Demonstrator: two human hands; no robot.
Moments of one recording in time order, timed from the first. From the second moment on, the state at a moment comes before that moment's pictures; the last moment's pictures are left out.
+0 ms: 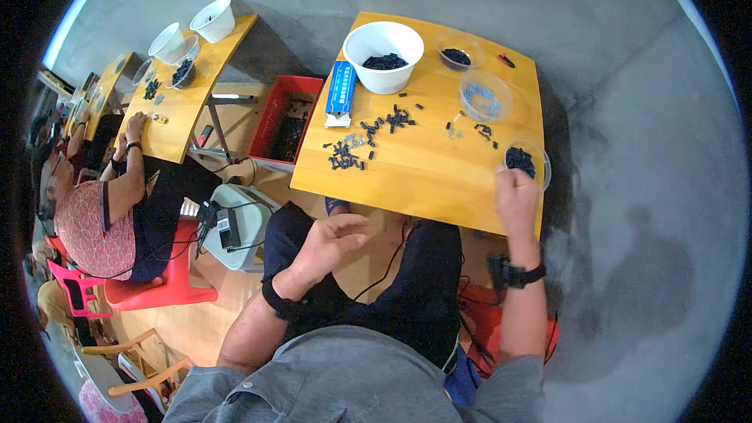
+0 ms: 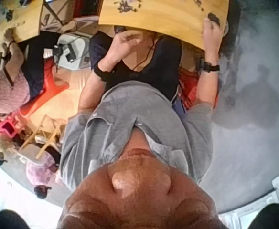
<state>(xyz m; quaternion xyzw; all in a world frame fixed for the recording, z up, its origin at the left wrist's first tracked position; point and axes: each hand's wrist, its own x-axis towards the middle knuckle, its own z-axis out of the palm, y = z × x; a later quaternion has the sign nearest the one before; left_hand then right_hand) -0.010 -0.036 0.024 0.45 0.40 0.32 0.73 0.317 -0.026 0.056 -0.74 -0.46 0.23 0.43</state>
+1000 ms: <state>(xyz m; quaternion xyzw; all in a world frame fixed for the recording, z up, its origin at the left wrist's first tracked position) -0.063 -0.017 -0.059 0.38 0.54 0.29 0.69 0.241 0.129 -0.034 -0.70 -0.63 0.19 0.27</state>
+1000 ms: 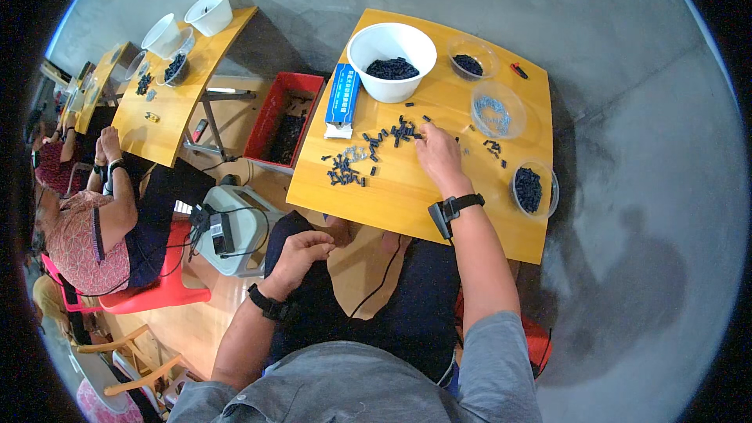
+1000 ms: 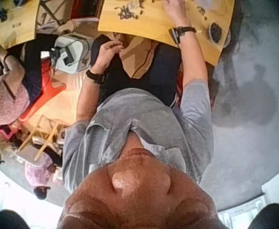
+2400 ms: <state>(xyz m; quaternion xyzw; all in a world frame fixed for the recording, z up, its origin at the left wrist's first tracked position) -0.064 -0.015 -0.055 0.32 0.47 0.33 0.75 0.199 0.111 -0.041 -0.66 -0.68 0.13 0.30</state>
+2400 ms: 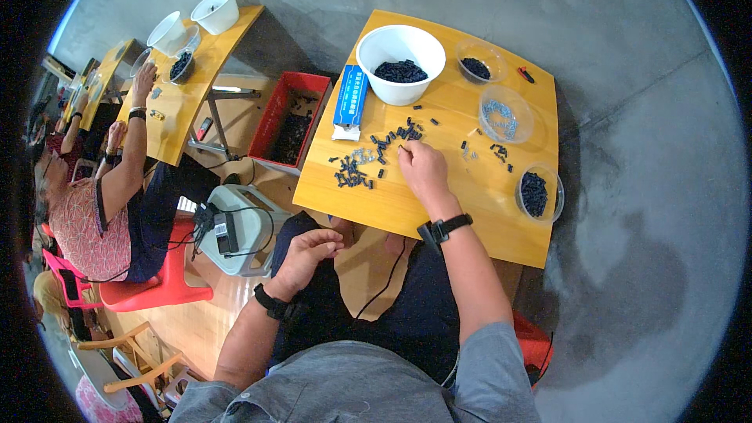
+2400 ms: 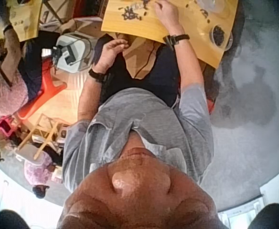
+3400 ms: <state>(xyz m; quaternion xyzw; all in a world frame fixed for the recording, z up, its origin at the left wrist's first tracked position) 0.024 -0.042 0.068 0.31 0.42 0.50 0.69 0.156 -0.045 0.058 -0.48 -0.64 0.25 0.54</state>
